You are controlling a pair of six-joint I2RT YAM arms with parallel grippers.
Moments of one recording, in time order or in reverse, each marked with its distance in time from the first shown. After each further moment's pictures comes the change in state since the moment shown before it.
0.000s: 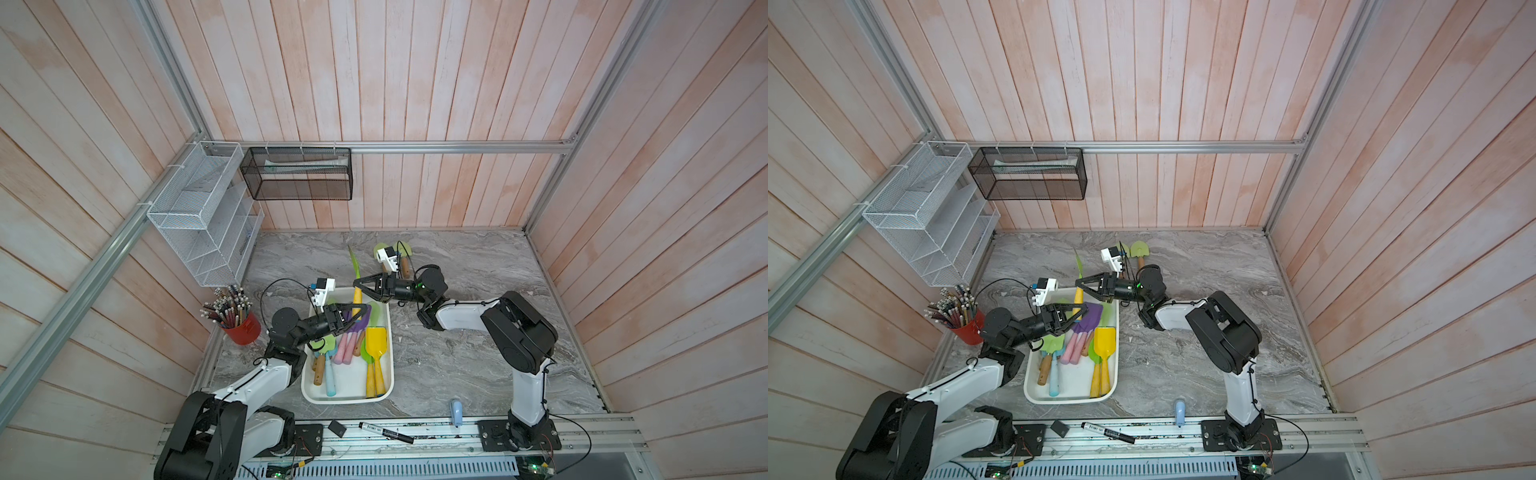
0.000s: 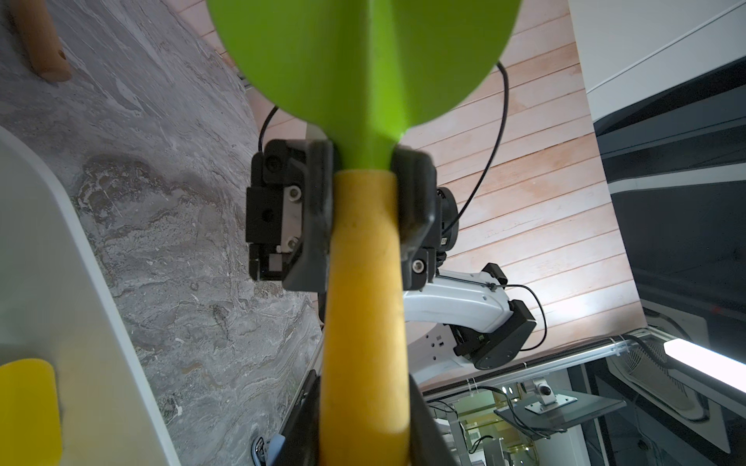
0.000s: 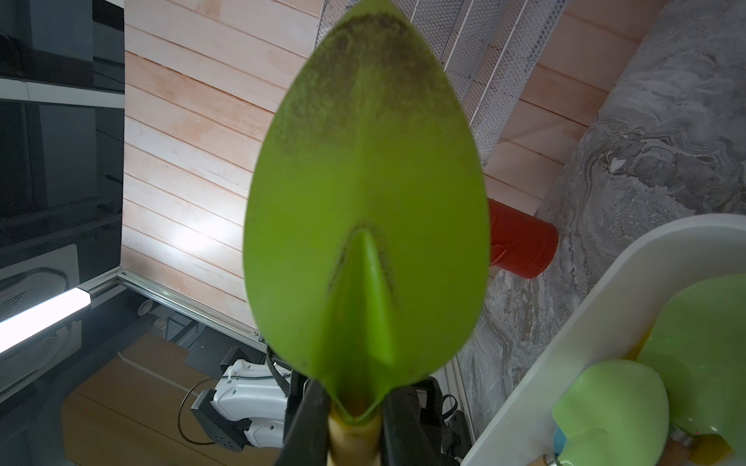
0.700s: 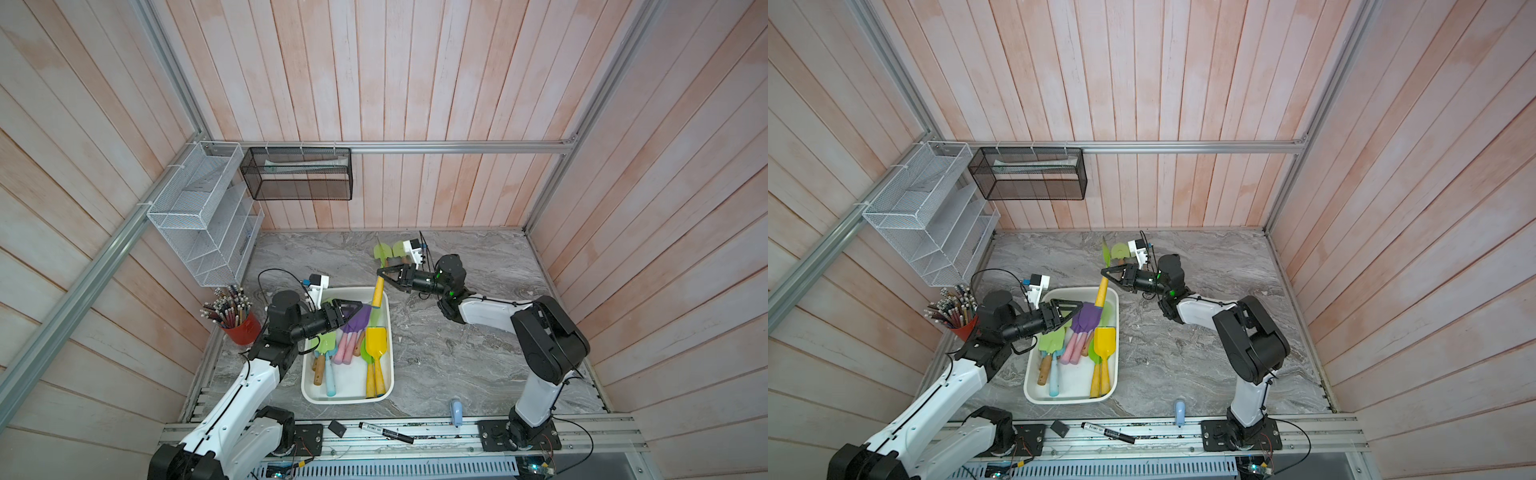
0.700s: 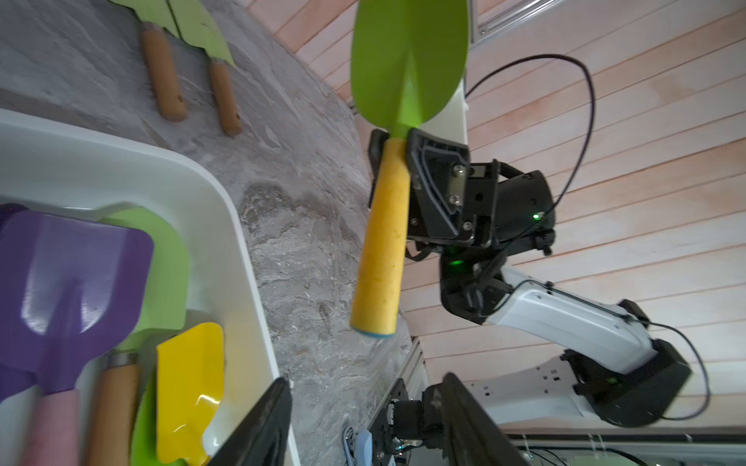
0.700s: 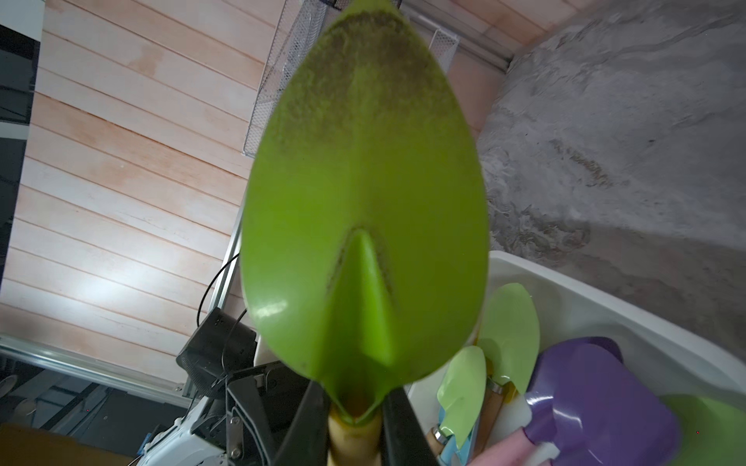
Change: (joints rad) left arm 0.020 -0.219 0.245 -0.984 -0.216 0.534; right arm -0.174 -0.192 -0.077 -0.429 0.049 -0.307
